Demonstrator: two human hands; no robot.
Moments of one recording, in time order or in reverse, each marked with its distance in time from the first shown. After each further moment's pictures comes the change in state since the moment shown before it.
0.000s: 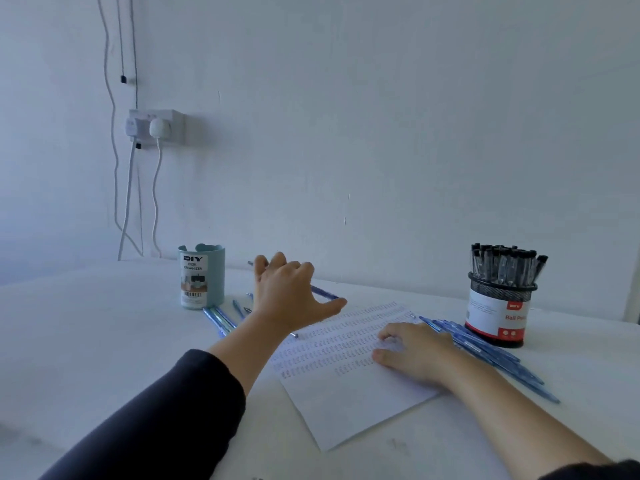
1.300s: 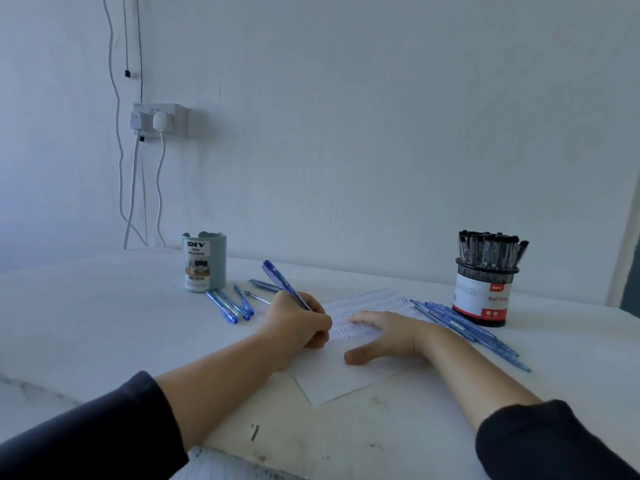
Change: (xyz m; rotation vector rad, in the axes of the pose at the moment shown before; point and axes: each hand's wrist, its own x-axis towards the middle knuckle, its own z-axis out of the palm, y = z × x) left_hand -0.066 0.035 -0.039 -1.224 -0.403 -0.630; right_hand -0.006 -0.006 -0.002 0.300 -0.299 -0.180
